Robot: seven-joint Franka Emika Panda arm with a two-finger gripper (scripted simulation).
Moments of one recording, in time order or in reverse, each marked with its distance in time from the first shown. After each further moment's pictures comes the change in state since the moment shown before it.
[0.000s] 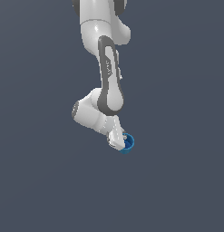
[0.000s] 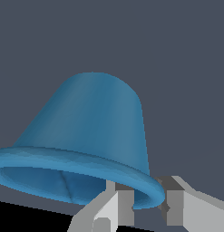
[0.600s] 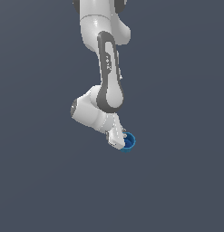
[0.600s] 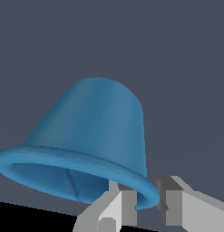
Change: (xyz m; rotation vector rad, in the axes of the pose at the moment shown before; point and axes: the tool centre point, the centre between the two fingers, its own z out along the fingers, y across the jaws) arm -0.009 -0.002 -0.010 -0.003 -0.001 0.003
